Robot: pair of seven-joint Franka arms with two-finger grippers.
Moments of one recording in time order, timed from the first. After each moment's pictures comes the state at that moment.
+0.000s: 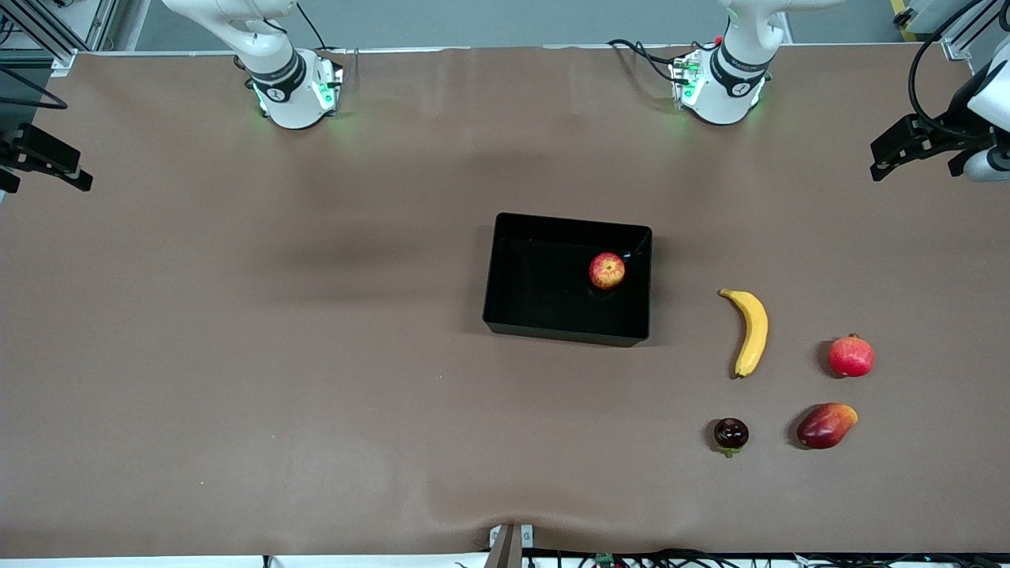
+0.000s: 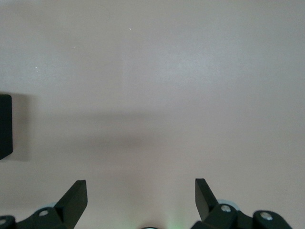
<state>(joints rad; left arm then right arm) 0.01 -0.10 -0.08 -1.61 0.06 1.50 -0.08 -0.05 0.00 -0.02 -1.44 0.03 1.41 -0.06</state>
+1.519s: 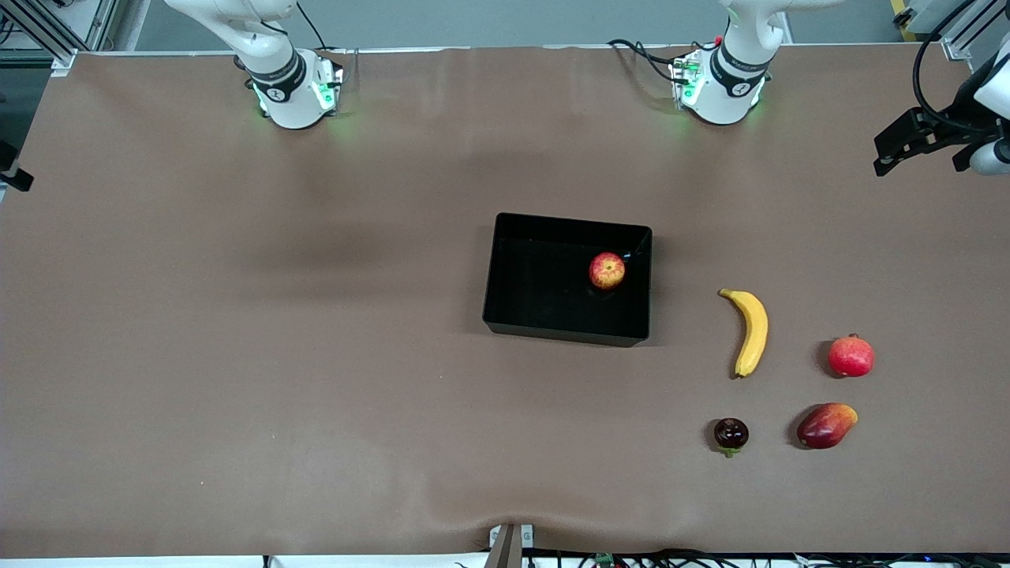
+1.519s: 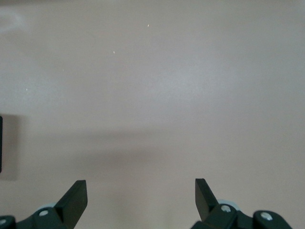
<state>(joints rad) 0.01 -0.11 -0.08 -1.59 0.06 1.48 -0.08 -0.13 0.00 -0.04 -1.39 0.03 1.46 -0.13</state>
